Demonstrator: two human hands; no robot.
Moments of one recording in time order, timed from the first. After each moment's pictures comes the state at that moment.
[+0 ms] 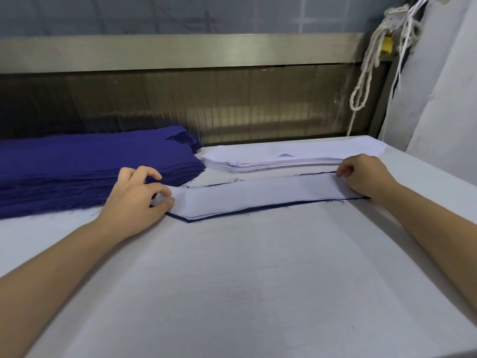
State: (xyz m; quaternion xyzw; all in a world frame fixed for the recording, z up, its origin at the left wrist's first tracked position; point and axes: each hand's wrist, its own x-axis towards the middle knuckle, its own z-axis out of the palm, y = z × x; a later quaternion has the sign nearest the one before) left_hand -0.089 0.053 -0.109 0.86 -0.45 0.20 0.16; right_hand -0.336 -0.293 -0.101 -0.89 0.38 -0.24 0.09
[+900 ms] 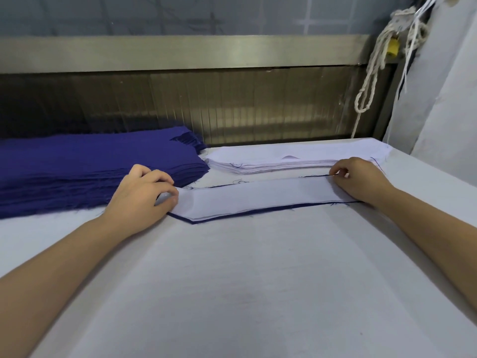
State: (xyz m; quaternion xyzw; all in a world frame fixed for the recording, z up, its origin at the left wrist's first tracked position) left_hand -0.083 0.050 -0.106 0.82 -0.51 0.22 0.17; right_hand -0.327 -0.280 -0.102 -0.91 0.35 -0.22 0.09
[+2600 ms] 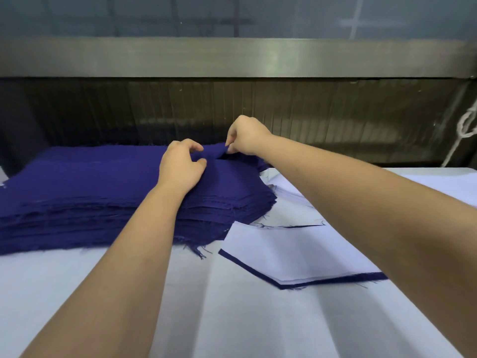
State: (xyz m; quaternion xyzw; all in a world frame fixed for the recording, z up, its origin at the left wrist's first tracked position) left_hand 0.047 0.005 -0.069 0.86 -0.28 0.15 0.40; right_hand -0.005 -0.137 -0.015 -0.96 0.16 -0.15 0.15
